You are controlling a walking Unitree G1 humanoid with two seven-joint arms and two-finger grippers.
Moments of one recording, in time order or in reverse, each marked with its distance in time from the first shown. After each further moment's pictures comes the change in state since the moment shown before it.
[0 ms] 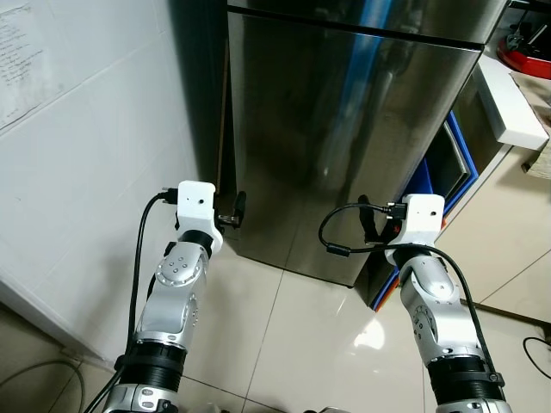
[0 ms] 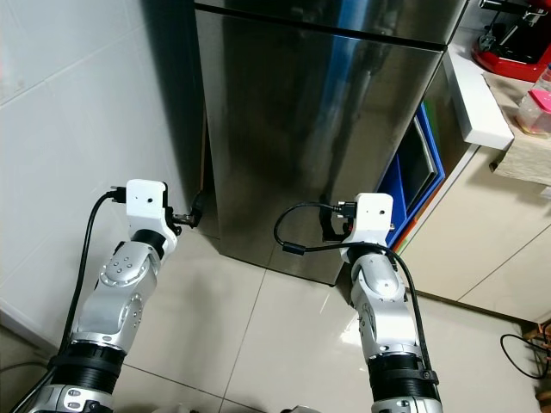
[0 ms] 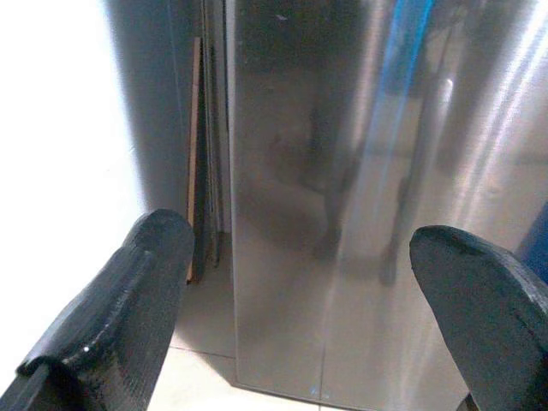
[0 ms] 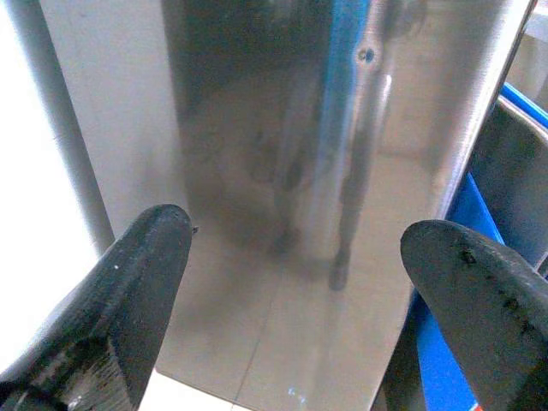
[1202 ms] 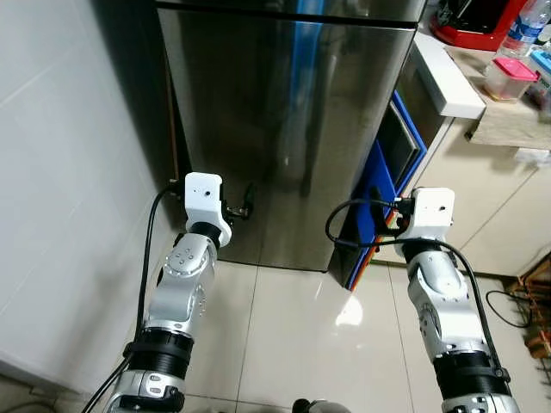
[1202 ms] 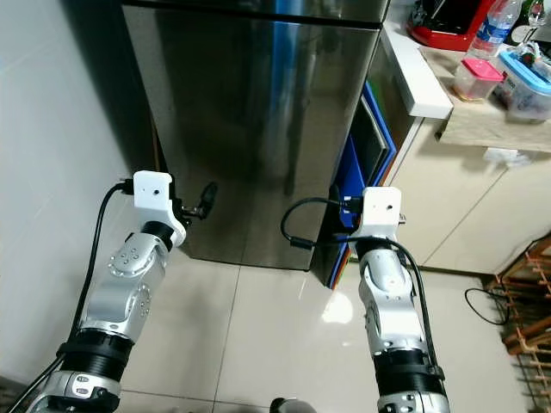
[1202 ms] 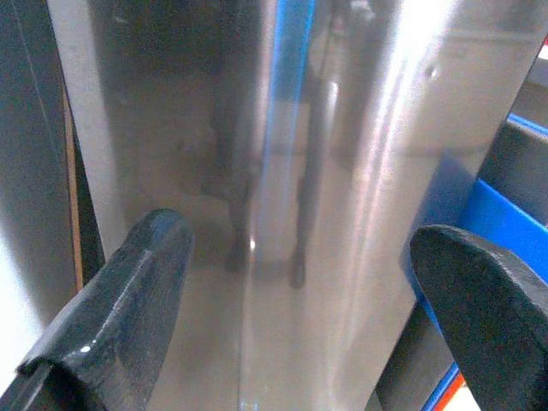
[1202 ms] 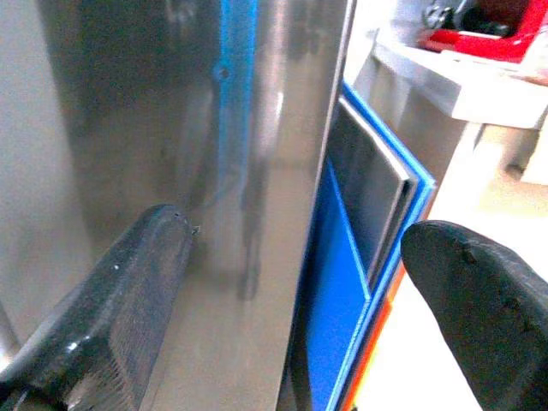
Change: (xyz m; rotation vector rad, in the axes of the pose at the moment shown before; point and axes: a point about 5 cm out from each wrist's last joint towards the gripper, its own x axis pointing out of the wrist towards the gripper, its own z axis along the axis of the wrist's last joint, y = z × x) left arm 0.010 -0.009 0.008 -0.057 -0.042 -0.061; right arm 0.002 -0.010 0.008 -0.082 -0.078 -0.040
